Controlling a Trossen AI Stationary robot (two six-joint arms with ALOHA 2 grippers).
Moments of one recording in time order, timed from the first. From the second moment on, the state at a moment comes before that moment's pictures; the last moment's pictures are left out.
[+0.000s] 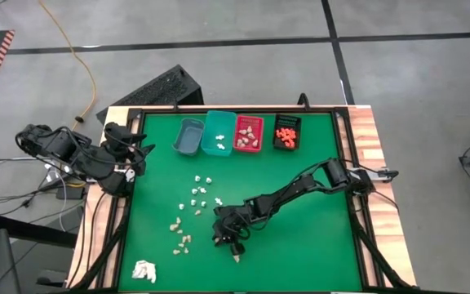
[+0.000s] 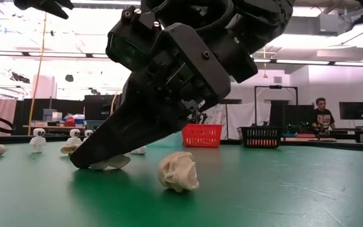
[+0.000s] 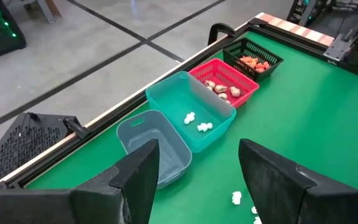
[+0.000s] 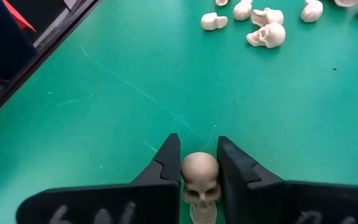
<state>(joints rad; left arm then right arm) -0.41 0.72 1.11 -1.16 -0.92 -0.74 0.29 2.22 1.37 0.14 -0.20 0.00</state>
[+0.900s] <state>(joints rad) -0.41 0.72 1.11 -1.16 -0.97 -0.77 0.09 1.92 1.36 -0.24 -0.04 -0.24</state>
